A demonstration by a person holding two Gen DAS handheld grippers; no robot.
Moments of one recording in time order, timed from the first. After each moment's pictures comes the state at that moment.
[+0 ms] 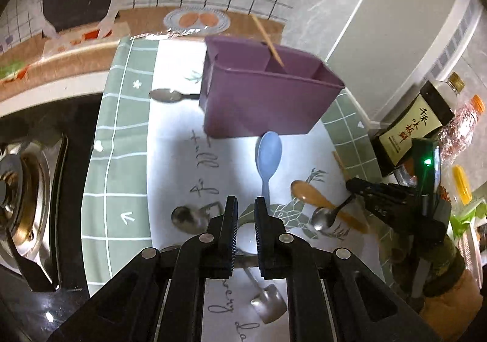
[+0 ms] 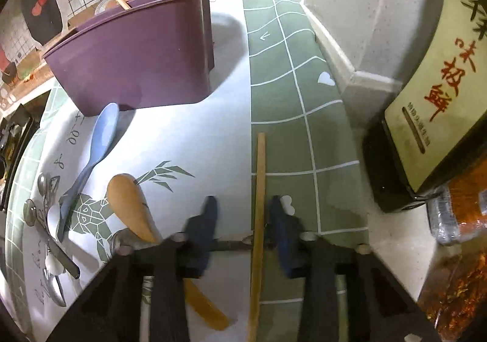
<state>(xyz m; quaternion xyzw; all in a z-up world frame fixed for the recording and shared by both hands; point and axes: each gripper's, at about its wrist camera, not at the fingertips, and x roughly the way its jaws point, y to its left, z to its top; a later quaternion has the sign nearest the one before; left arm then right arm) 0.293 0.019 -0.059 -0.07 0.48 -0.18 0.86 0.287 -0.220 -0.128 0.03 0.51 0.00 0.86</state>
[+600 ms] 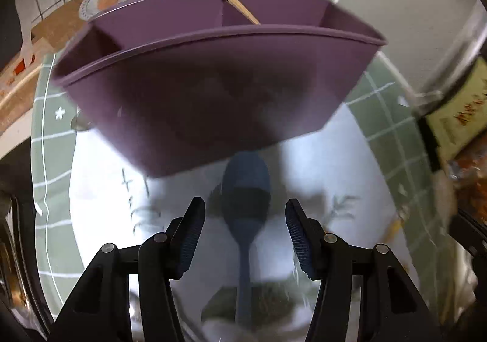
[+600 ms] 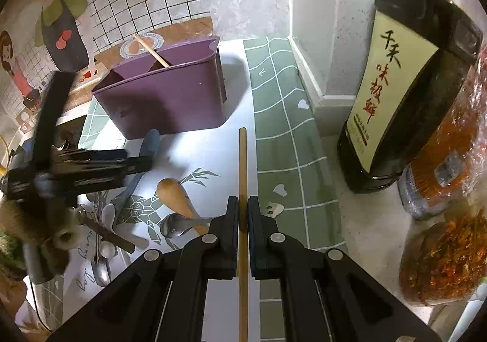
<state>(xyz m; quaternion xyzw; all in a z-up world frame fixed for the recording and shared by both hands) 0.384 -0.084 -0.118 0.04 0.53 -0.16 0.83 0.233 -0.231 -0.064 0.07 0.46 0.01 0.89</state>
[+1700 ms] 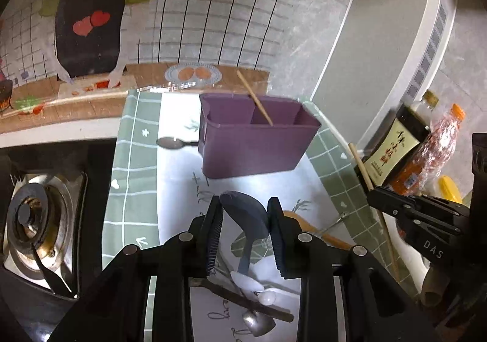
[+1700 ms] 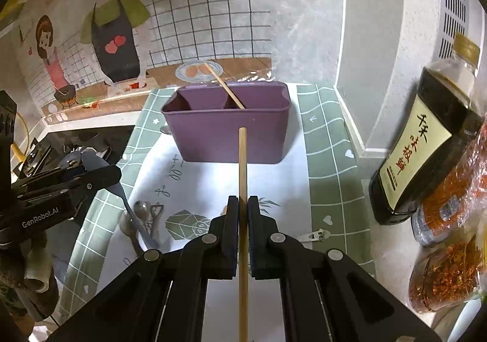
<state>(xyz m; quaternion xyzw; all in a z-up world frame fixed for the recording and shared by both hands) 0.254 0.022 -0.008 -0.06 0.37 -0.18 0.91 0.214 -0.163 -0.008 0.03 0.39 0.06 0.92</state>
